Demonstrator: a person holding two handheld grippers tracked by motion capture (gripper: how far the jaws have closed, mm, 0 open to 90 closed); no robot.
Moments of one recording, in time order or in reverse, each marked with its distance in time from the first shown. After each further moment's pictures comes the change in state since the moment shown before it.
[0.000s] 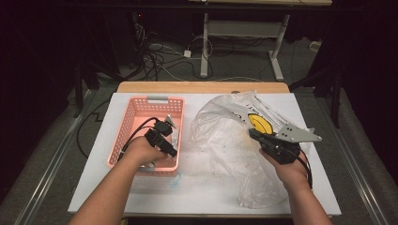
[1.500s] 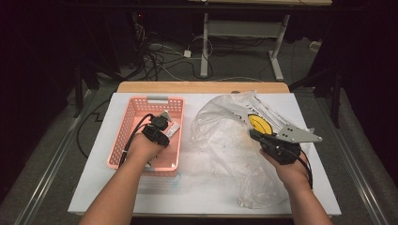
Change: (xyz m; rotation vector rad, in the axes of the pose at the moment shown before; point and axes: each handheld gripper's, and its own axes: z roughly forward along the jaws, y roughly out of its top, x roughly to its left) left arm 0.020 0.006 0.010 -0.020 0.167 -0.173; right arm -0.001 -0.001 -0.001 0.000 0.001 -0.002
